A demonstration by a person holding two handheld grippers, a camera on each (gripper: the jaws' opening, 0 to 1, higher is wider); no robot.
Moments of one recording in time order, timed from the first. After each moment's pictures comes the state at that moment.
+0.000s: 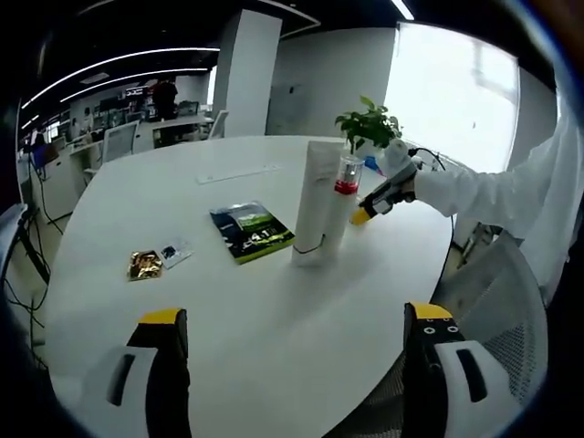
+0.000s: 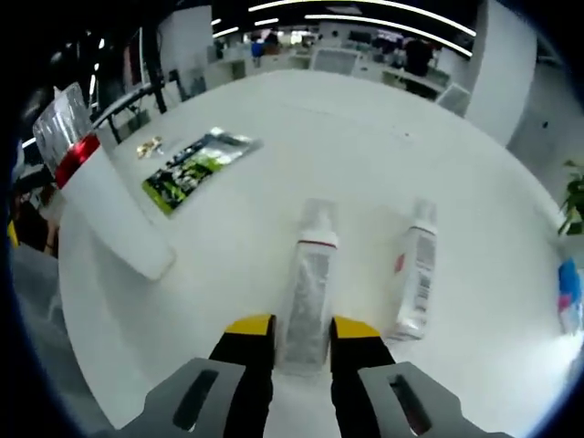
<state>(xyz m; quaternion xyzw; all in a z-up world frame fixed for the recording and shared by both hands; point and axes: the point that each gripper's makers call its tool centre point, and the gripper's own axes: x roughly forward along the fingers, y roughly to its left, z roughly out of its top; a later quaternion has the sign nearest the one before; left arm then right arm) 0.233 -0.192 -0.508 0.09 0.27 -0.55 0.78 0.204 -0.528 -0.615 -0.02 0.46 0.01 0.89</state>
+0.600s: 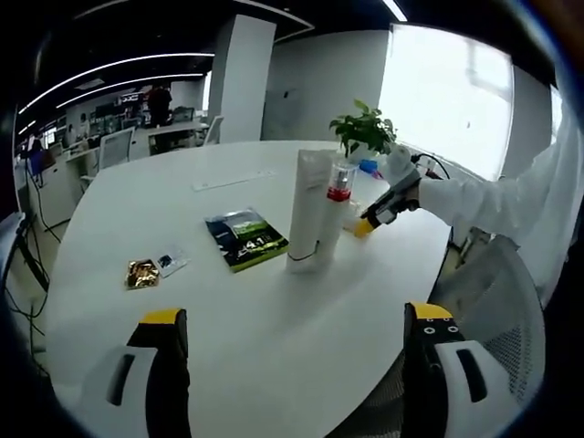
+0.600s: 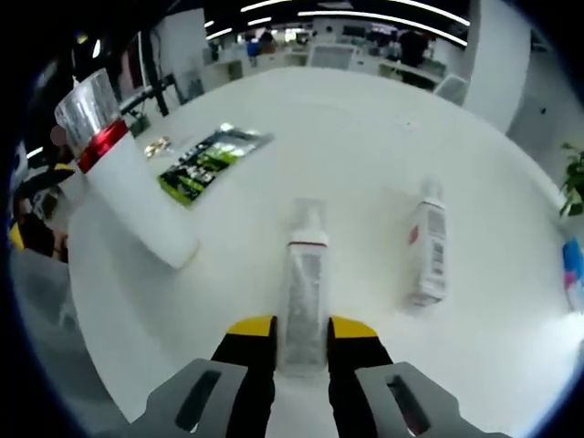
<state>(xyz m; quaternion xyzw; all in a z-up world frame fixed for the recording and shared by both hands) 0.230 -0.198 -0.501 0.09 0.26 -0.56 0.78 0.187 -0.514 -0.615 0.03 0.46 0.01 0.89</state>
